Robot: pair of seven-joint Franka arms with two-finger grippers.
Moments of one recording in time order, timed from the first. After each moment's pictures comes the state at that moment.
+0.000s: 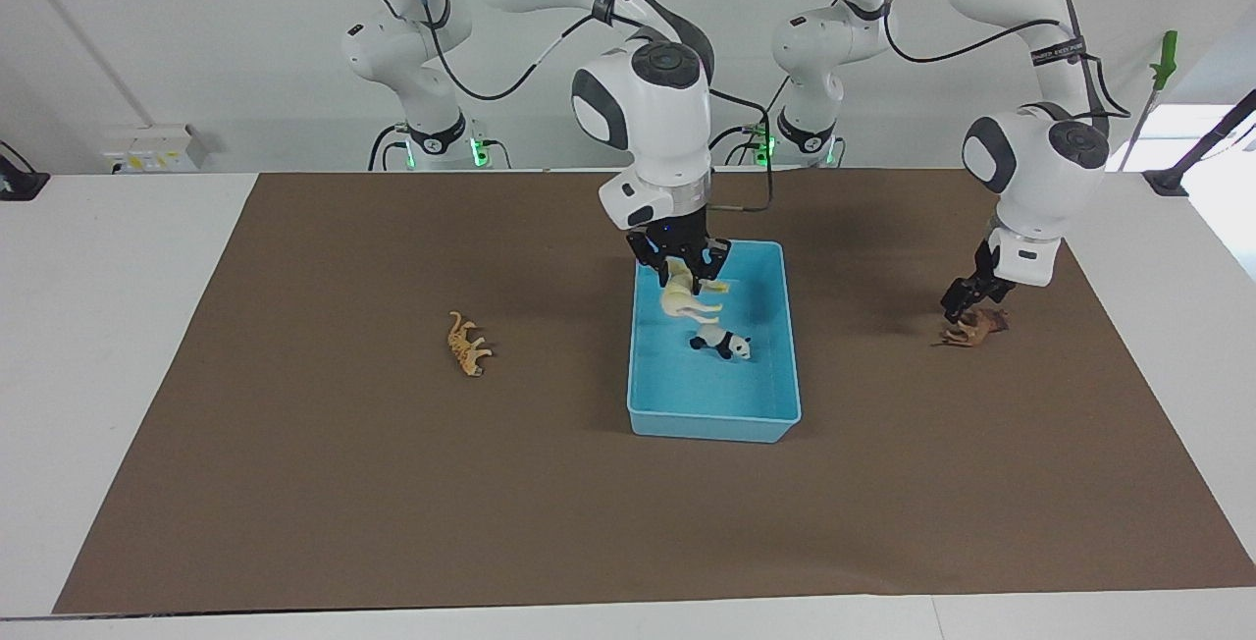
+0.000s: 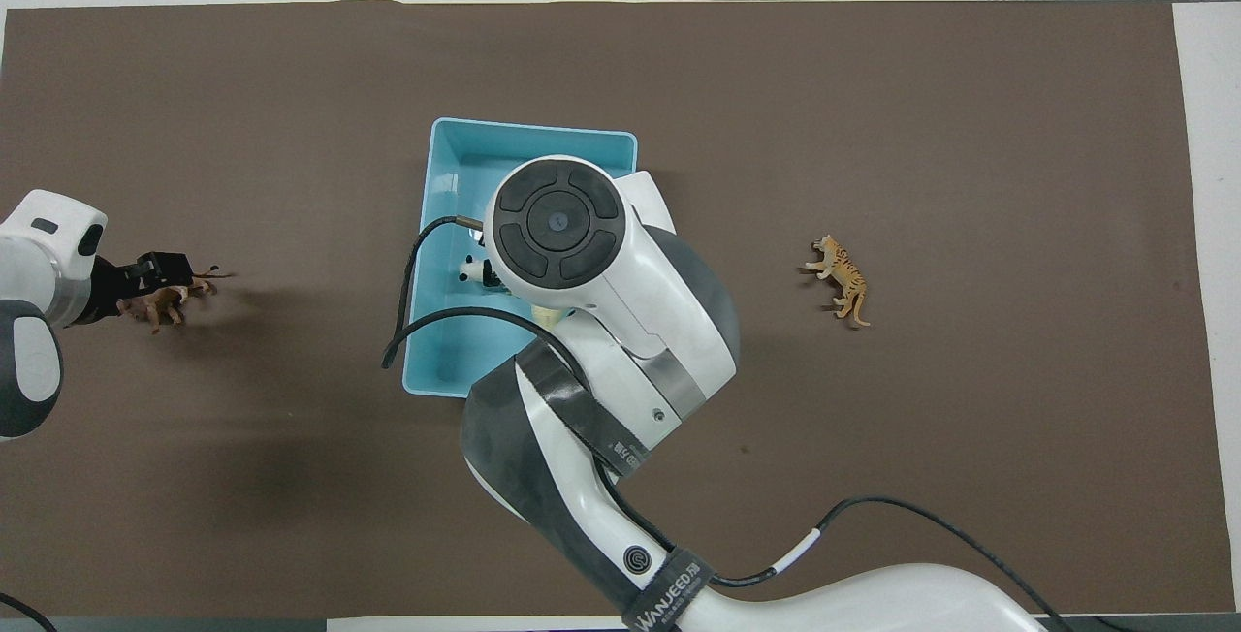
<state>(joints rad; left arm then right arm) 0.26 0.08 -0.07 -2.23 0.09 2.42 -0.19 0.74 0.44 -0.08 -1.41 0.04 1.95 1.07</state>
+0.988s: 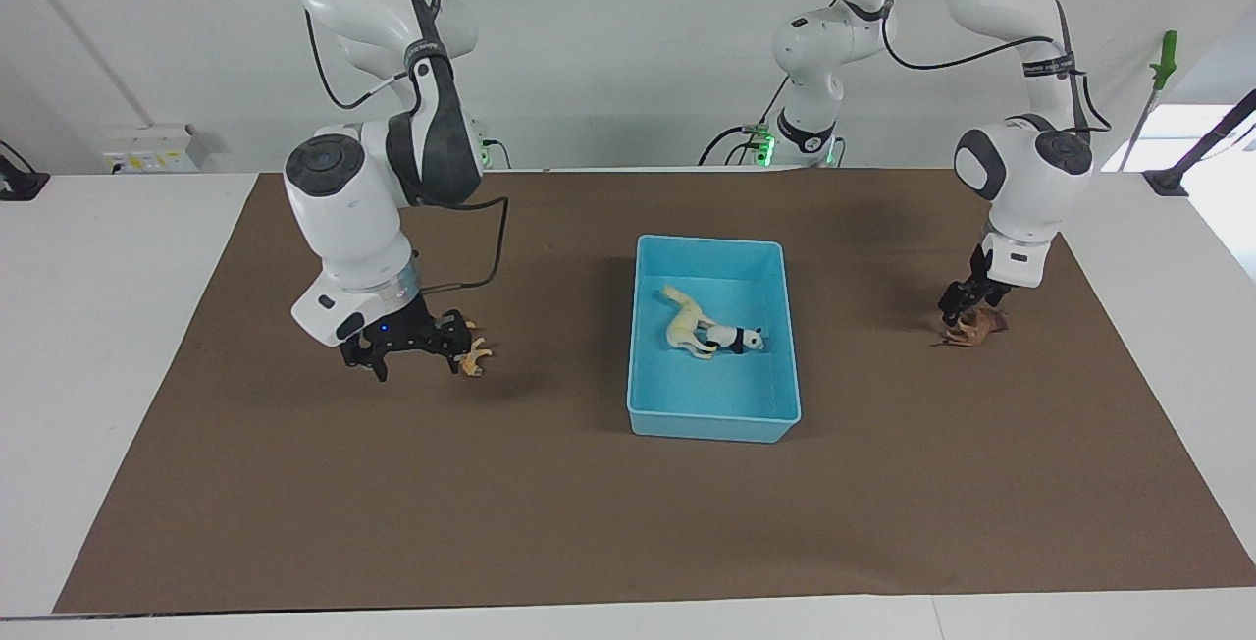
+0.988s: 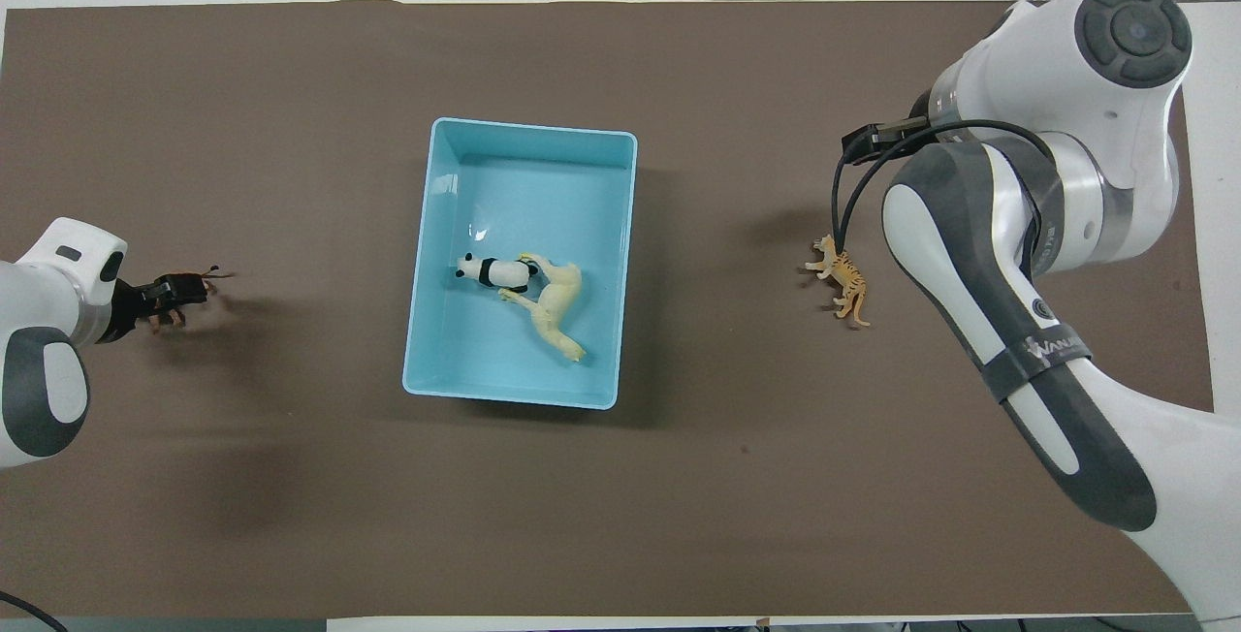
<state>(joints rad) 0.28 0.09 -0.07 -2.32 0.09 2.54 -0.17 0.23 0.32 -0.10 -1.72 0.03 2.15 -0.02</state>
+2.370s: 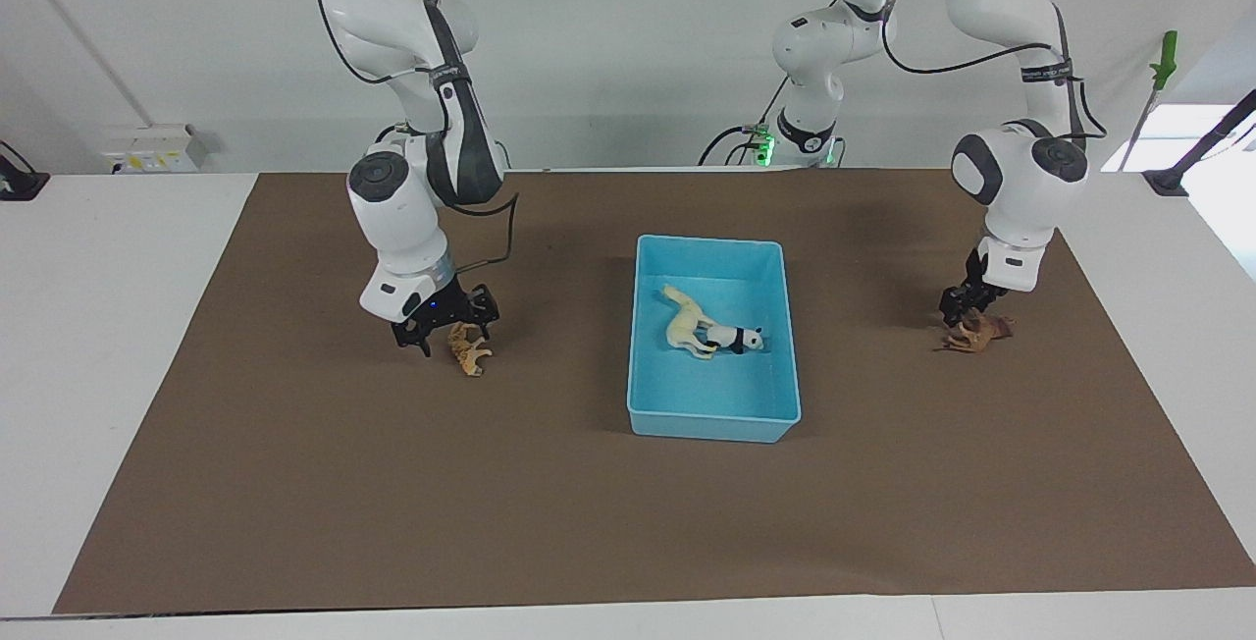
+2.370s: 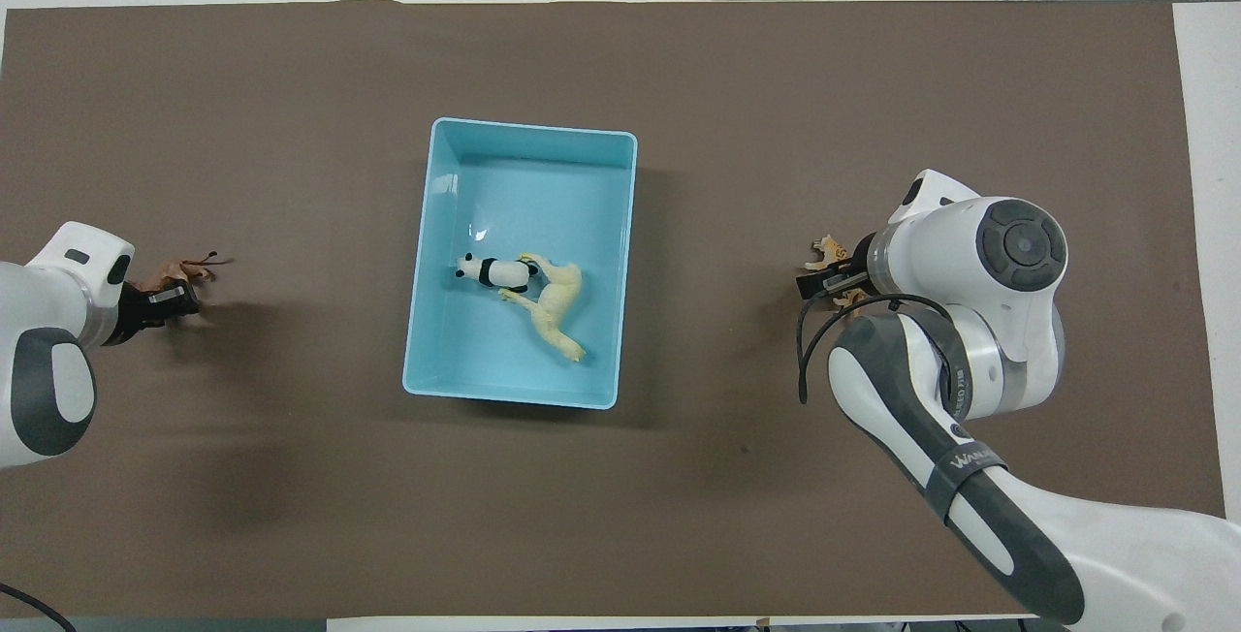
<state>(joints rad) 0.28 0.11 -0.07 -2.33 0.09 2.55 -0.17 0.30 0.18 -0.09 -2.22 0.09 2.49 -0.15</state>
